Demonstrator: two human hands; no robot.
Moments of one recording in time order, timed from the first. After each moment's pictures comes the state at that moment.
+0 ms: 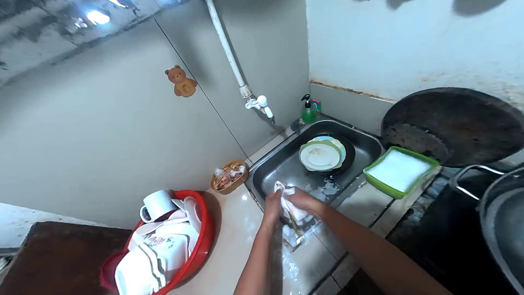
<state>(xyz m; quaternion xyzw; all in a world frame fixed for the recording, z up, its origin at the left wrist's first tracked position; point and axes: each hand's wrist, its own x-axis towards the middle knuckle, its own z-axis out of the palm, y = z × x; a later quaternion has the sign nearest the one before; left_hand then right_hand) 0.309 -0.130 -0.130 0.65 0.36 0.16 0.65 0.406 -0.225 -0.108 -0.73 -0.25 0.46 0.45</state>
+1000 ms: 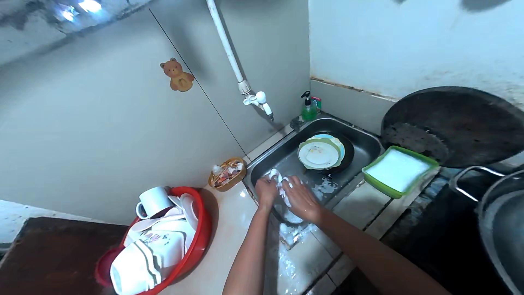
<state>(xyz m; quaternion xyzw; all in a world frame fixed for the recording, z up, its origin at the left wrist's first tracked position) 0.344 -0.105 -0.105 0.77 0.42 0.17 0.45 0.395 -0.242 -0.102 -0.81 -0.52 0.08 0.26</state>
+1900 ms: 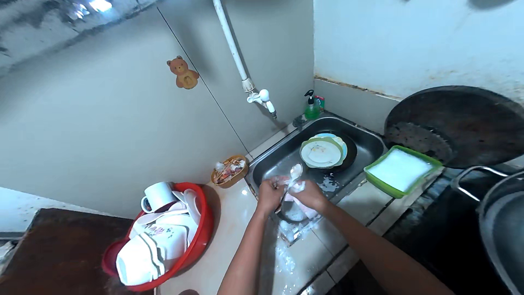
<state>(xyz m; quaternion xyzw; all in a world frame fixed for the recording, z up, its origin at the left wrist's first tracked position) 0.304 -0.131 -0.070 0.83 0.29 0.08 0.48 0.411 -0.257 -0.093 -0.80 -0.28 0.31 0.43</state>
